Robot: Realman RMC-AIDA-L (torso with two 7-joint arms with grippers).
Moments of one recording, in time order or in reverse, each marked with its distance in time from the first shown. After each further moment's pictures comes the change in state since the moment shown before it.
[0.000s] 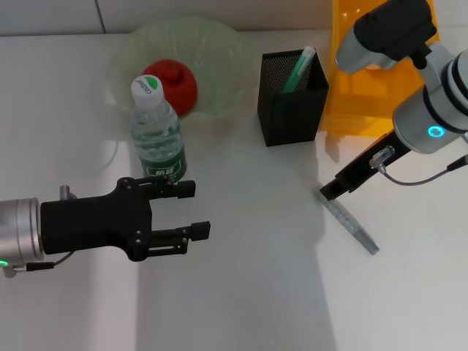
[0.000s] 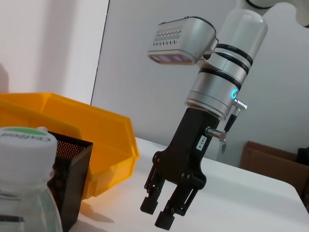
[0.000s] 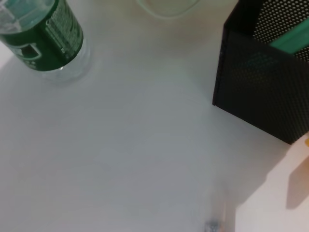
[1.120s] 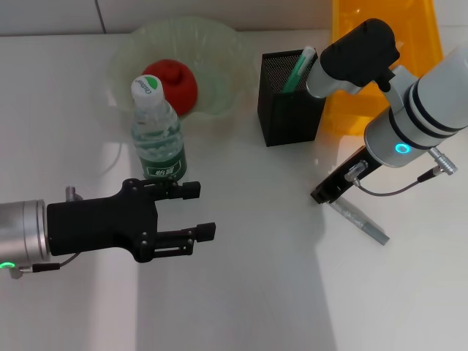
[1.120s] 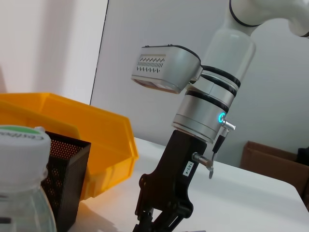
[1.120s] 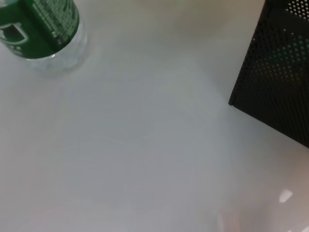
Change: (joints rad) left arm 0.000 -0.012 0.004 0.000 0.000 -0.011 0.009; right arm 0.051 0.003 -0.092 0.177 0.030 0.160 -0.002
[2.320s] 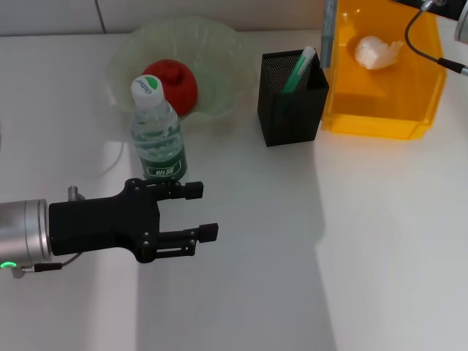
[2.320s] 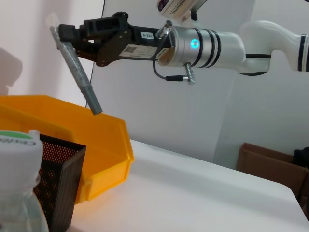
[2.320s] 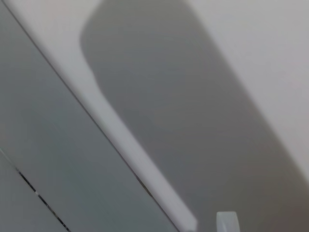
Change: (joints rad) left arm -0.004 -0.002 0.000 0.000 0.000 0.009 -0.002; right arm -0.135 -0.013 0.595 0.178 0.987 0.224 -0.647
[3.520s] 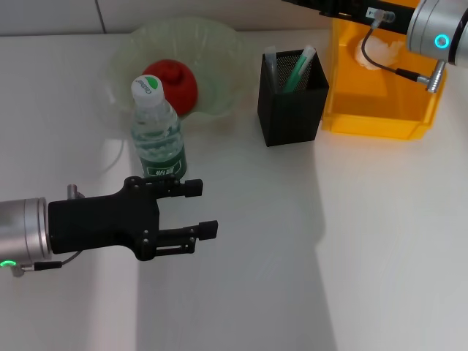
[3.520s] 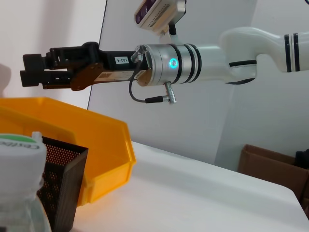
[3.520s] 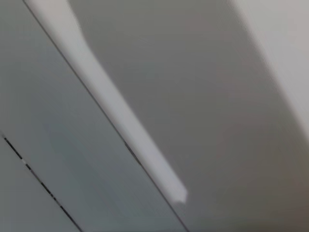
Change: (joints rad) left arm -0.001 -0.001 -0.007 0.002 0.000 0.001 -0.002; right arm 0.130 -0.009 0.009 0.226 -0.016 0.063 -0.170
